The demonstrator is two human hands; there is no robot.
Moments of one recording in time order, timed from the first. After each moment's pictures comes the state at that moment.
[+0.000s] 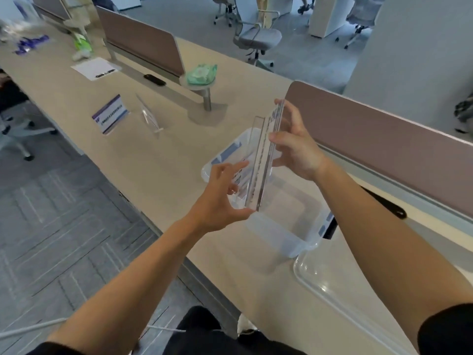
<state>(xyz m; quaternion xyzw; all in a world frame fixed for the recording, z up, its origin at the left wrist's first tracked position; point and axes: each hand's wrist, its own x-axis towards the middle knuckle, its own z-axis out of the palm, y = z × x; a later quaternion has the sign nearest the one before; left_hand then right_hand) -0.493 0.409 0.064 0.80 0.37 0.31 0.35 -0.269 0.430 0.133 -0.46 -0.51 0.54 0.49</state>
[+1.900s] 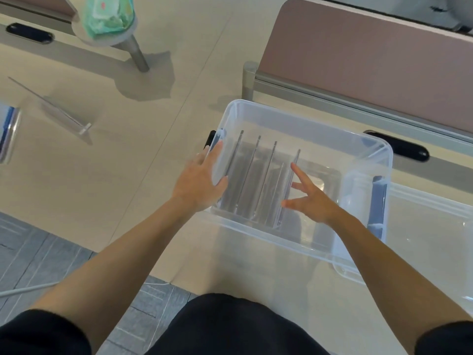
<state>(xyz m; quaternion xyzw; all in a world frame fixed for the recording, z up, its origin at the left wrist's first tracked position) -0.474 0.648 -0.053 0.87 0.40 0.02 0.27 -0.238 0.459 -0.101 -0.72 -0.33 0.52 0.33</state>
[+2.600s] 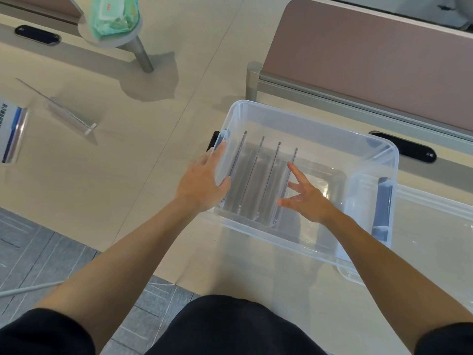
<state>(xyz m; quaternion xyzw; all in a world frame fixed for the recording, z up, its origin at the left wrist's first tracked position) -0.476 0.650 -0.058 0.87 0.41 0.03 0.28 -0.251 0.473 -0.103 -0.72 -0.36 0.49 0.33</state>
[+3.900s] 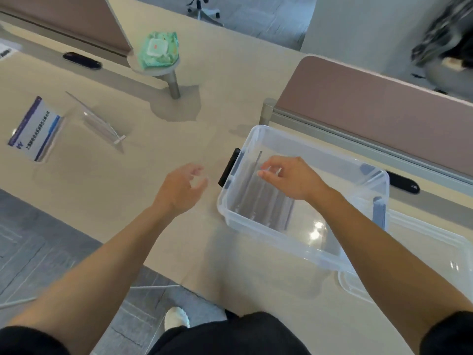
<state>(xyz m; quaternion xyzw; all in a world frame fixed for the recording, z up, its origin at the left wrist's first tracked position) -0.566 0.668 -0.019 0.78 0.48 0.15 0.36 -0.319 0.544 0.039 -0.77 -0.56 0.26 0.17</state>
